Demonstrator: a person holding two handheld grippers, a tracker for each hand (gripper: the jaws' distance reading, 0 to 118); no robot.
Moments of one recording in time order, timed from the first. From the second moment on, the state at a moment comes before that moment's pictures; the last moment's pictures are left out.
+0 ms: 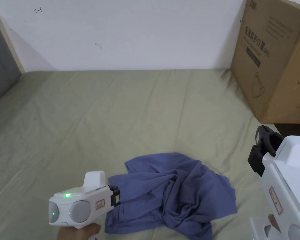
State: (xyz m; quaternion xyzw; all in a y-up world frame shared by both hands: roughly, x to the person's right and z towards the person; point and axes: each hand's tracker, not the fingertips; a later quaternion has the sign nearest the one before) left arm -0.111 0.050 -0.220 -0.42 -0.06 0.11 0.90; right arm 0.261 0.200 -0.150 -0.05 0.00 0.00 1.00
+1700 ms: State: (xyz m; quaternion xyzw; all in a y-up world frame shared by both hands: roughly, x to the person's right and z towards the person) left arm -0.118 0.023 -0.219 -0.44 -0.10 0.14 0.88; right arm 0.295 -0.021 -0.328 -0.48 0.03 -0.02 0.88
